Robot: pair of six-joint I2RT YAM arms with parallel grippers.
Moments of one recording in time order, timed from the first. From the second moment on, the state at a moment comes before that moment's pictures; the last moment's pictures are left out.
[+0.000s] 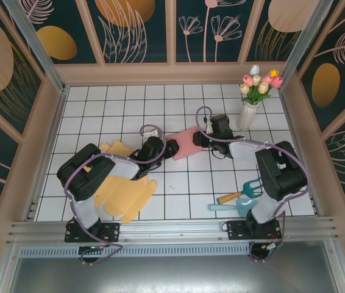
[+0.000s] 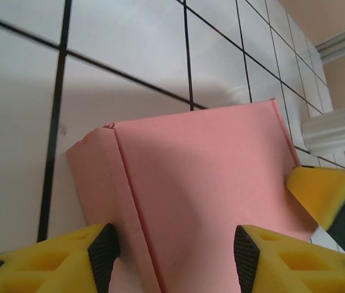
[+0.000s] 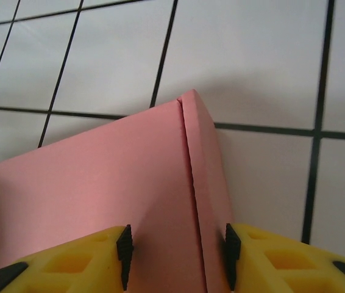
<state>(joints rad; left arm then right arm) -0.74 1.85 0.76 0.57 -0.07 -0.98 0.41 1.69 0.84 0.08 -0.19 0.36</state>
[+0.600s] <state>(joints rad) -0.73 2.24 1.41 0.39 -0.06 -0.71 0.23 1.75 0.96 0.12 -0.02 0.37</state>
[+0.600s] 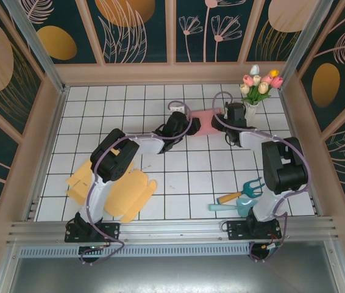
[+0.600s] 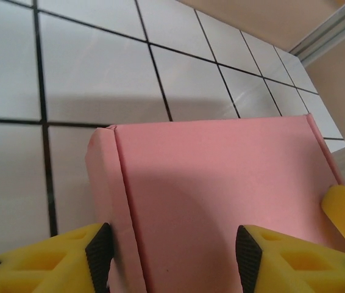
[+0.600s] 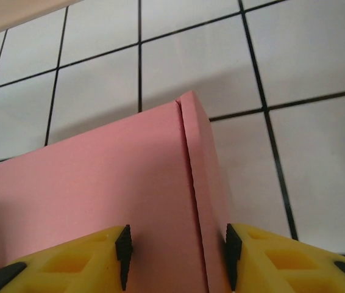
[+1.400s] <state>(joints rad) -0.61 1.87 0.99 0.30 -0.20 -0.69 0.38 1.48 0.77 0.19 0.14 0.38</state>
